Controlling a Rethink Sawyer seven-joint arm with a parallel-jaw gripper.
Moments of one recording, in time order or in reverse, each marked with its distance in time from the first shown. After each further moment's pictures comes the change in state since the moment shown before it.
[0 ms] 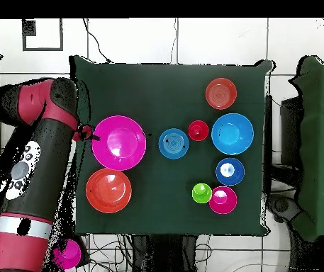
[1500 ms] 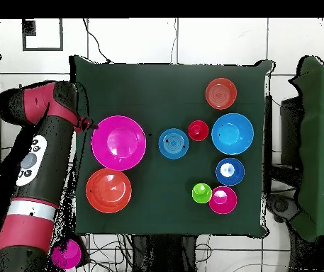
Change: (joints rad) arm -0.002 0.114 0.006 -0.075 0.054 -0.172 0.000
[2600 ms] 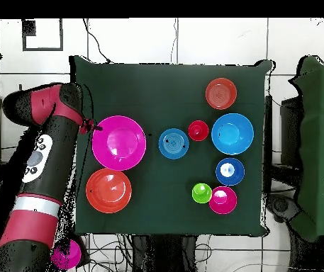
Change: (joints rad) arm -0.007 0.029 -0.002 0.000 0.000 -0.014 0.000
